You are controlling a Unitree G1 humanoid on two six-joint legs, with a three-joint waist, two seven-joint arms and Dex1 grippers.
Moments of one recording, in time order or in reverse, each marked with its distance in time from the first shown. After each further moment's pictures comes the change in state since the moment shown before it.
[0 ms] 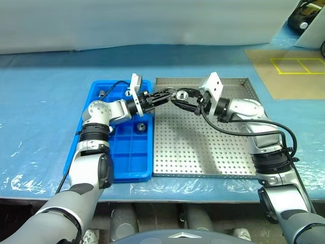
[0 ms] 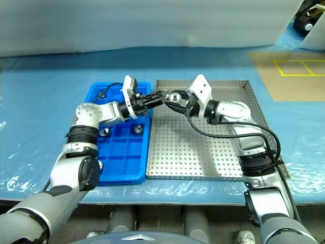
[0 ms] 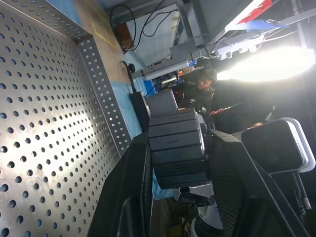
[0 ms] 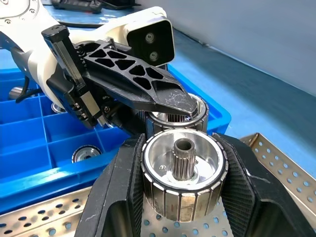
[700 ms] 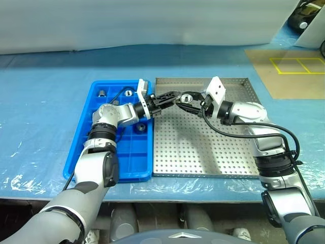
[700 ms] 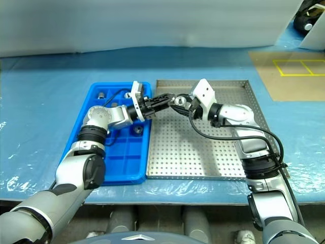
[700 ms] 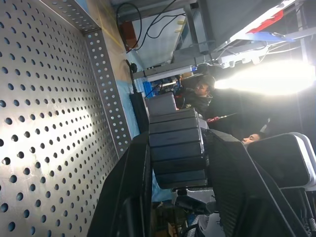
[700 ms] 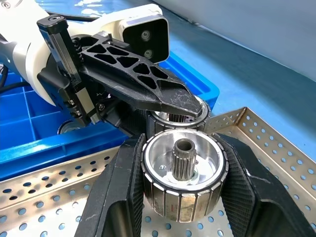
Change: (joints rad) left arm -0.034 -0.060 0.008 0.156 0.030 -0.098 0.006; right arm 0.034 -0.024 -0.007 0.000 -0.048 -0.001 -0.012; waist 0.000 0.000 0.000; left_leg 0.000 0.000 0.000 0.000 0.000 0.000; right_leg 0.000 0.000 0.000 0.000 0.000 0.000
